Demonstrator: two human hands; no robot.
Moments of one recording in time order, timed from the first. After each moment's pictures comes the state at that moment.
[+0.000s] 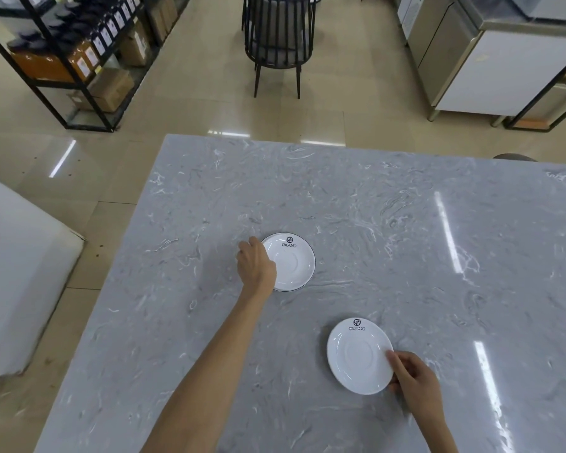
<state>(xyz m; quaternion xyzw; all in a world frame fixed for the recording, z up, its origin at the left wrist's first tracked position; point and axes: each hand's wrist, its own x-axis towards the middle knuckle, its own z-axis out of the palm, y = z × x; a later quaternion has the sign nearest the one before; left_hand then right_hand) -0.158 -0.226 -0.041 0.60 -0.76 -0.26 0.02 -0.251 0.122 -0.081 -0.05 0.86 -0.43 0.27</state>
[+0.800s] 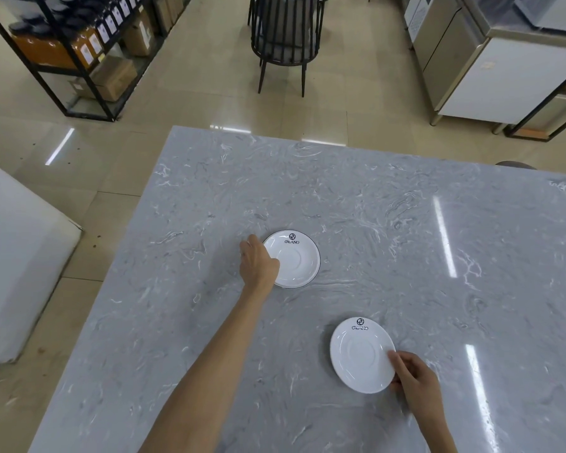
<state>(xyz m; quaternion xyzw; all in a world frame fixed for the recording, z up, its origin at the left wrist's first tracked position) -0.148 -0.228 -0.049 0.61 -0.71 -0.35 0.06 -0.248 0.116 -0.074 -0.05 0.86 -0.44 0.27</state>
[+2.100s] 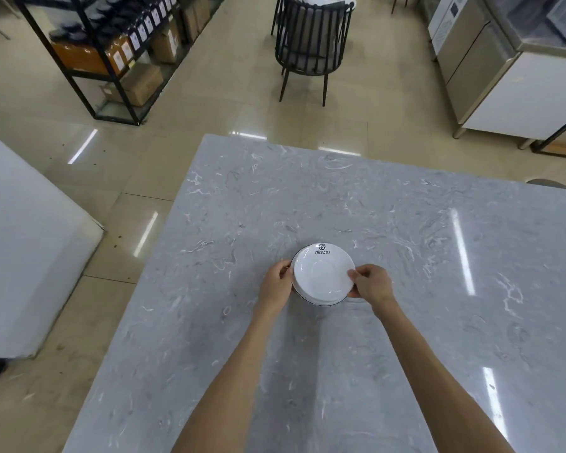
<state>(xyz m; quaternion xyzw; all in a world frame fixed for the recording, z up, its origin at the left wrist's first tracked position) -0.107 -0.246 -0.077 0.51 -0.58 -0.62 0.16 -0.280 -0.136 -0.055 -0.11 0.86 -0.38 0.33</state>
